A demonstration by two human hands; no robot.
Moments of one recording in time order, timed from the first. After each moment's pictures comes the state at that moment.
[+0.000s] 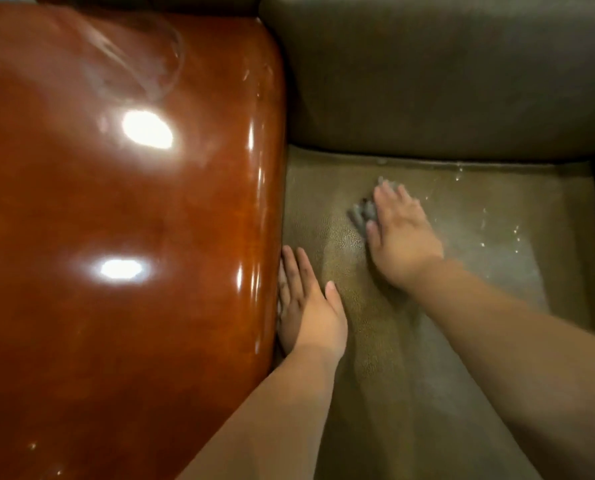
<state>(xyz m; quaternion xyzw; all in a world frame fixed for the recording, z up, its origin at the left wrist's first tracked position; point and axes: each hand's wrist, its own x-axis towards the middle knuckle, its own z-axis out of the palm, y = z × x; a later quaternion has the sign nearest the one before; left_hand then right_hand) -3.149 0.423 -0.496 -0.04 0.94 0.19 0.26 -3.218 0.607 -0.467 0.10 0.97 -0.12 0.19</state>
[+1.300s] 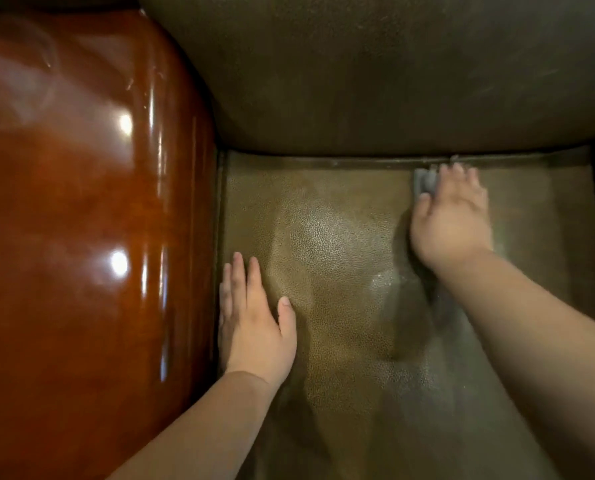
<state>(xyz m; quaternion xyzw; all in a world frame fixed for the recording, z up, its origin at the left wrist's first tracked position) -3.165 0.442 -0.490 0.01 0.97 0.15 0.20 -3.219 0.729 -0.475 0.27 0.94 -0.14 0.16</state>
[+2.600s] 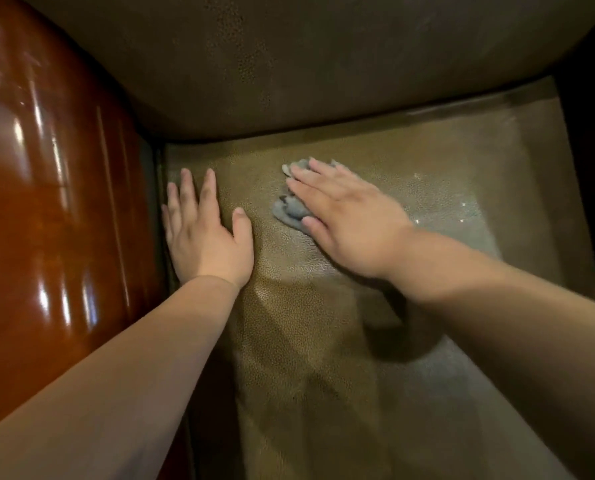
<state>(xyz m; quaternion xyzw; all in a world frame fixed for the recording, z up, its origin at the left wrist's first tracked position) -3.270 0.473 -0.526 0.06 0.99 0.11 0.10 -3.205 0.693 -0.484 -0.06 0.97 -0.18 0.16</state>
